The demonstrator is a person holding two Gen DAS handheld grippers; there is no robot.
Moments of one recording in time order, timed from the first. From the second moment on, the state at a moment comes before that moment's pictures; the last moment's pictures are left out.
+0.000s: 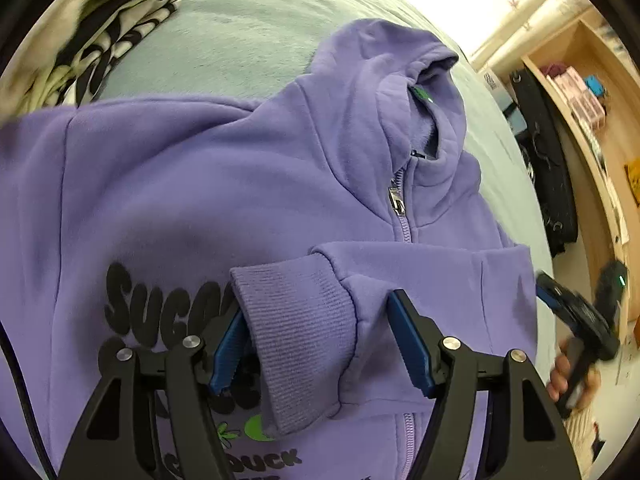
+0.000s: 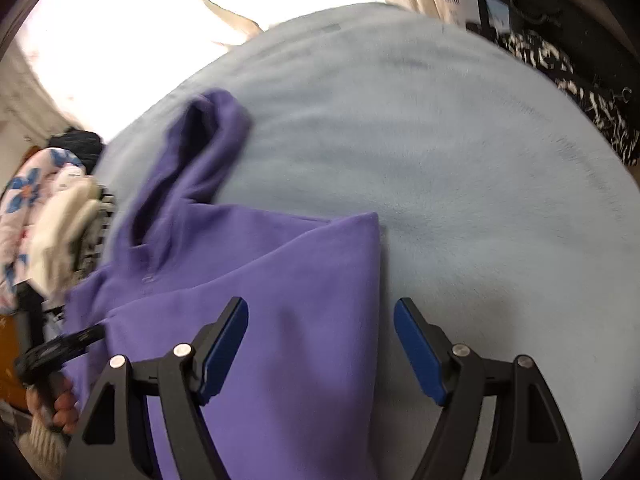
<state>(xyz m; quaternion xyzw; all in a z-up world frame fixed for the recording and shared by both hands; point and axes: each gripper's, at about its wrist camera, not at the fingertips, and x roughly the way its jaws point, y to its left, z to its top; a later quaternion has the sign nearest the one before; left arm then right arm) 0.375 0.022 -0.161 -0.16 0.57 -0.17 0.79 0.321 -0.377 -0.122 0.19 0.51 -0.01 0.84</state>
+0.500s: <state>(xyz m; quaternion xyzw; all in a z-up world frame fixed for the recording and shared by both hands) 0.357 -0.005 -0.157 0.09 0.50 -0.06 0.86 0.305 -0.345 -0.129 0.05 0.49 -0.10 0.87</state>
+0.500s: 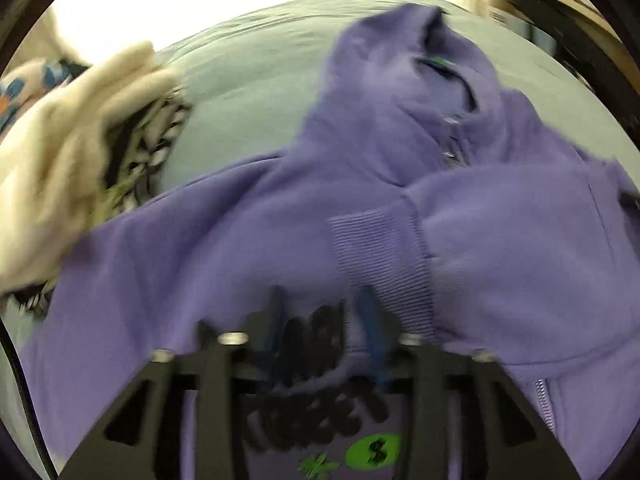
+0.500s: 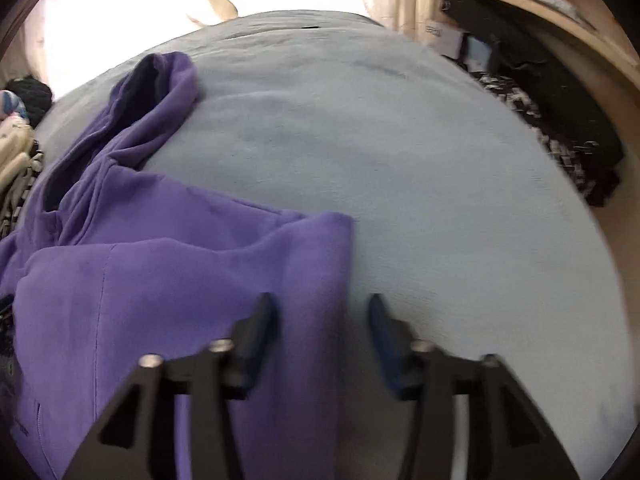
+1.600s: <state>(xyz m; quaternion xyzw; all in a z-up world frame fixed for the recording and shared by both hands) 0.337 0.012 -0.130 -0.09 0.50 -0.11 0.85 0.209 -0.294 -0.114 0.06 0.47 0.03 0.88</state>
